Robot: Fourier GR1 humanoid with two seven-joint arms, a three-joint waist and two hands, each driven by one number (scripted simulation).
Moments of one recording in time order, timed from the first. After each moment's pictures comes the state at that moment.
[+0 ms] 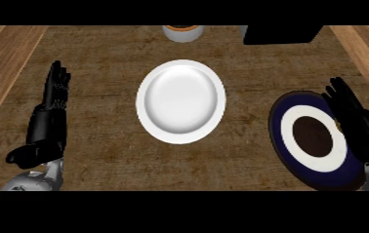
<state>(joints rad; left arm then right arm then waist) -0.09 0.35 -0.17 -1.66 0.04 0.44 -0.11 -0.03 -0.57 0.09 -1.49 -0.48 -0.09 0.00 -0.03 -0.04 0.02</state>
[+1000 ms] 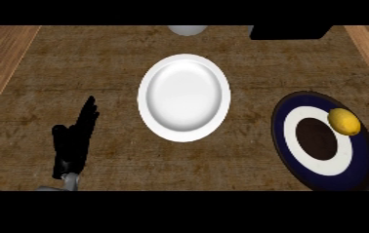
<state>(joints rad) 0.00 0.30 -0.23 -1.50 0.15 0.36 0.14 -0.01 -0.70 -0.15 -1.27 -0.46 0.47 -0.74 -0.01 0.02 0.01</state>
